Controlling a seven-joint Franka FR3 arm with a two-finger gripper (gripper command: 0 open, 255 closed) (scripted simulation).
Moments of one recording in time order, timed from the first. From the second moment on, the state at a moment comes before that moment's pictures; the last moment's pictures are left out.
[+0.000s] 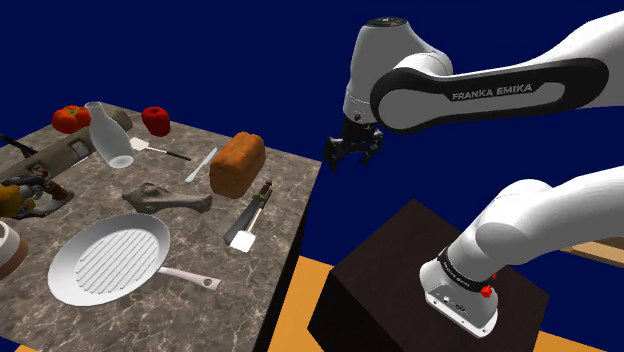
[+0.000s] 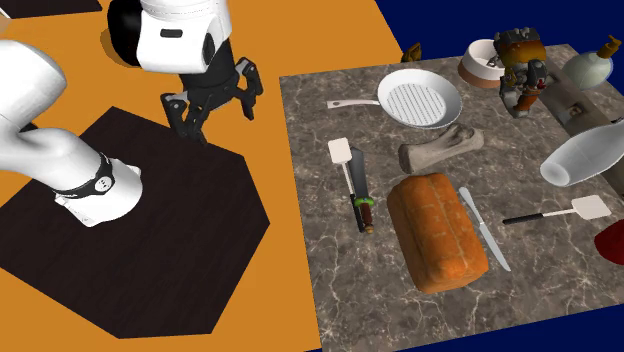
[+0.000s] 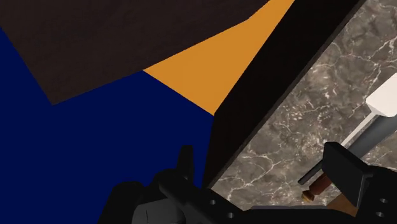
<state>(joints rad) -0.02 -0.53 0.41 -2.52 0.13 1.99 0.66</state>
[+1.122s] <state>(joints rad) -0.09 0.23 0.63 -2.19 -0.33 2.30 1.55</state>
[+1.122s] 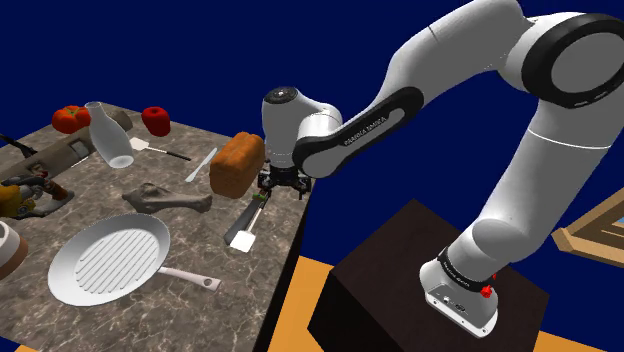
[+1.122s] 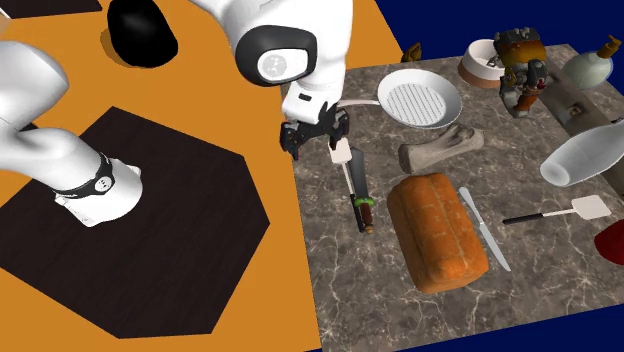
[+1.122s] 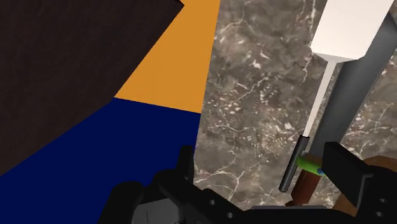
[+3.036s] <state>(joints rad) 0.18 0.87 0.38 -1.60 -0.57 2.30 1.96</state>
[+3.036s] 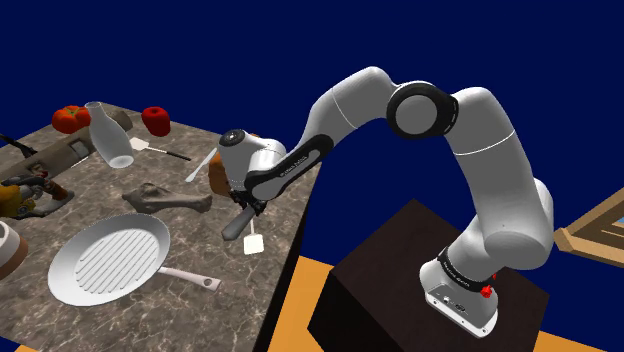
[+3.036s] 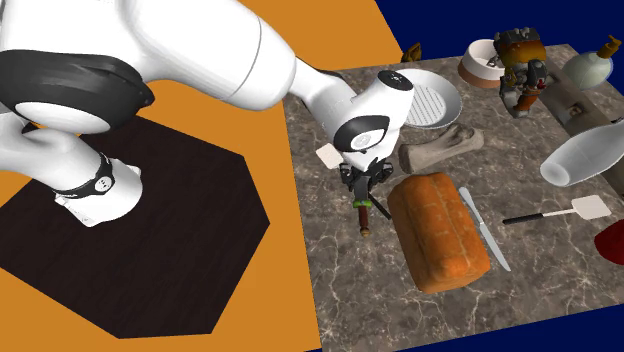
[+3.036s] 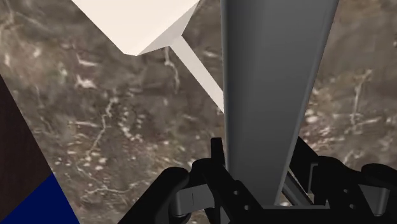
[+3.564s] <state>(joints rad) 0.17 0.83 0.39 -1.62 -0.56 2.27 1.95</state>
